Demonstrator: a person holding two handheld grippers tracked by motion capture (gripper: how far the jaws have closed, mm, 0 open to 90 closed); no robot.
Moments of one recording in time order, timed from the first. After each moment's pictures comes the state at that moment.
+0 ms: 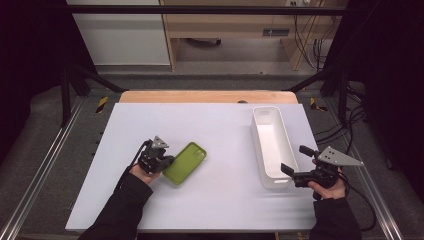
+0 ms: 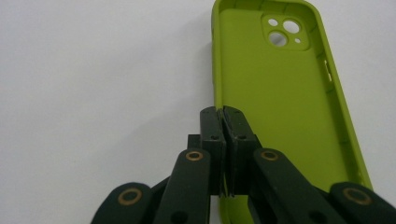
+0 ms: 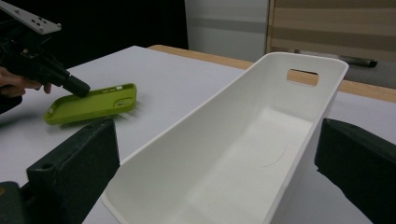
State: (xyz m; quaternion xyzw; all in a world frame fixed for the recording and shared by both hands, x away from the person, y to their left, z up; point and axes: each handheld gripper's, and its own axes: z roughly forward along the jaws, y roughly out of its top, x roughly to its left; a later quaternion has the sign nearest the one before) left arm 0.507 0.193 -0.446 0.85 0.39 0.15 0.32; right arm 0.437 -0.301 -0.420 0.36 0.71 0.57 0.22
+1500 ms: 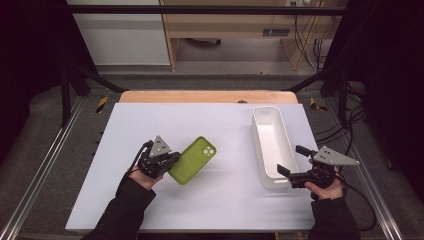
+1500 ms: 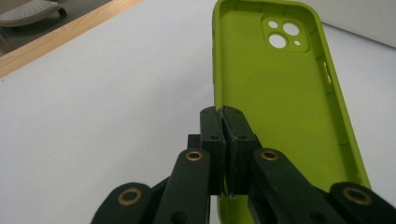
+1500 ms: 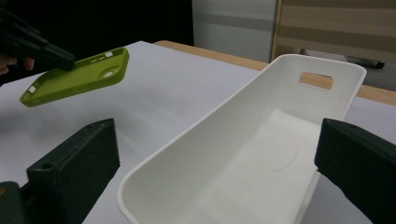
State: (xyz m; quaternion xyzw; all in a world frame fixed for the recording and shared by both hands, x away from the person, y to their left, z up) left arm 0.467 0.173 -0.402 0.84 0.31 0.21 0.39; right arm 0.436 -0.289 -0.415 0.34 0.72 0.56 0.22
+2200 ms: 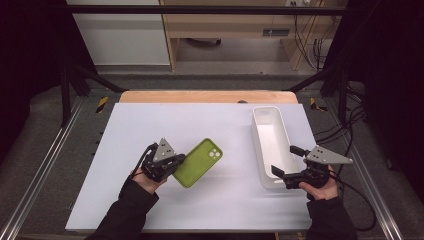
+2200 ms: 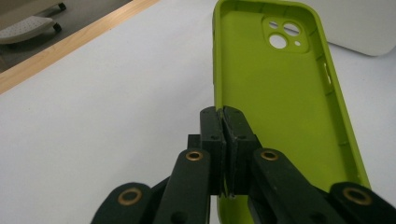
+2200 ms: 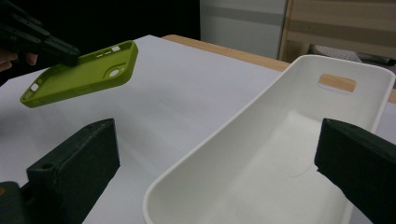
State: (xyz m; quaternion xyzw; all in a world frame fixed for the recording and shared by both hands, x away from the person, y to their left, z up) left arm 0.454 0.161 -0.394 0.84 0.29 0.21 0.40; right arm 0.434 -0.272 -0.408 0.34 0.74 0.55 0.21
